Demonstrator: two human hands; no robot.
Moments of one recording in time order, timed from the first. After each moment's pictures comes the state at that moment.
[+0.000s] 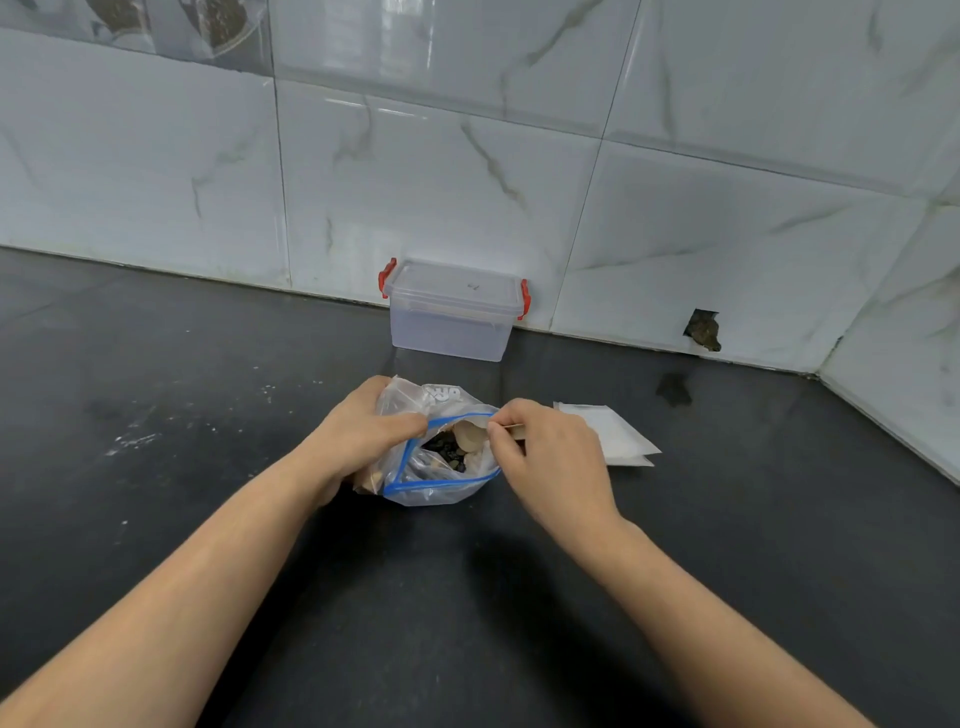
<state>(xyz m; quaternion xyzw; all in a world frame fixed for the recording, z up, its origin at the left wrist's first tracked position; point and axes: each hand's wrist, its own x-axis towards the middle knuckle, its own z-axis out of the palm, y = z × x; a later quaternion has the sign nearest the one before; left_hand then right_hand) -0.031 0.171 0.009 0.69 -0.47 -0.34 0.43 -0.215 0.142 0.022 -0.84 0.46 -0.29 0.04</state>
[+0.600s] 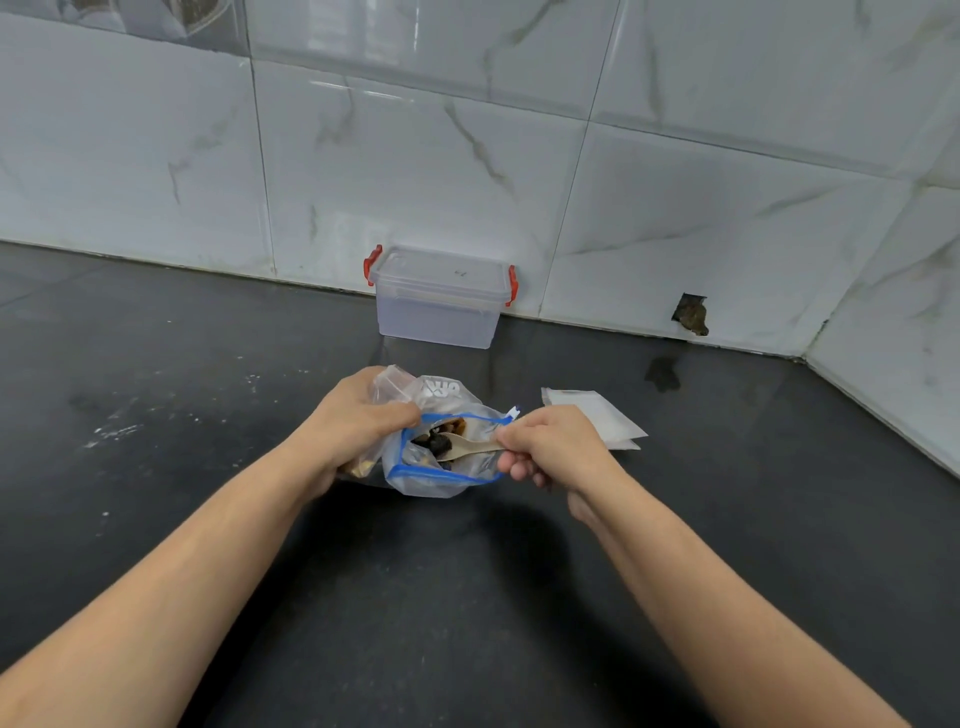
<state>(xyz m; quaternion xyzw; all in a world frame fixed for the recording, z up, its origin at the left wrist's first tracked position) -0.037 0.170 0.007 0.65 -0.47 -0.36 0.46 -0.230 0.128 0.025 -0.64 0.54 -0.26 0.47</state>
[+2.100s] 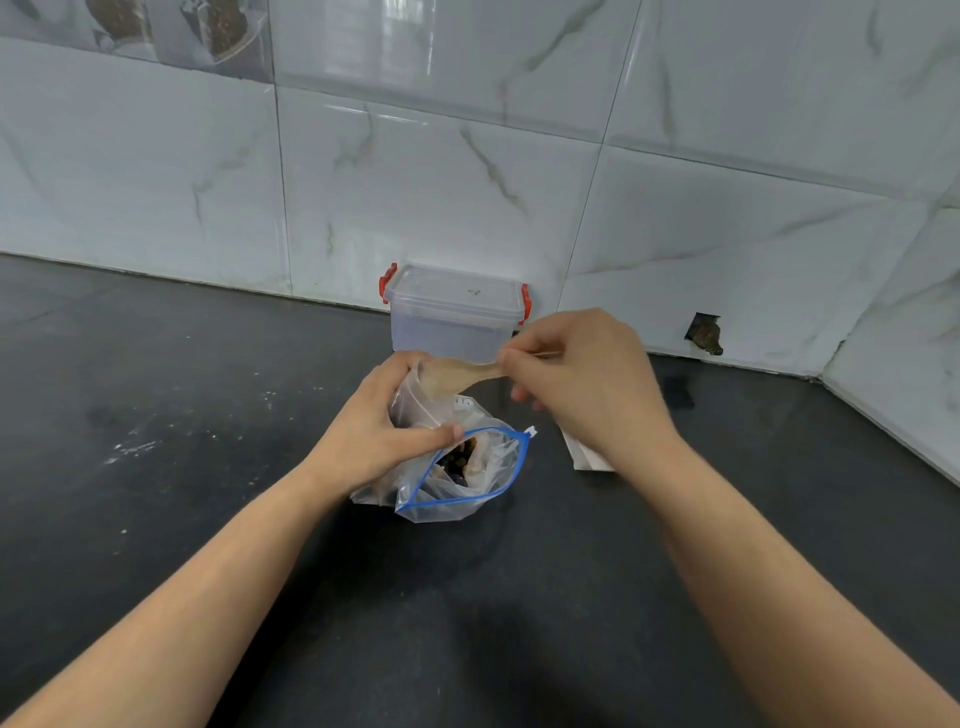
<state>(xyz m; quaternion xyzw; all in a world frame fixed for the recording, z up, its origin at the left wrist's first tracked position) -0.038 0.172 0.011 0.55 -0.62 -0.22 0.52 -0.217 0.146 0.101 -0.82 0.43 -0.35 0.13</state>
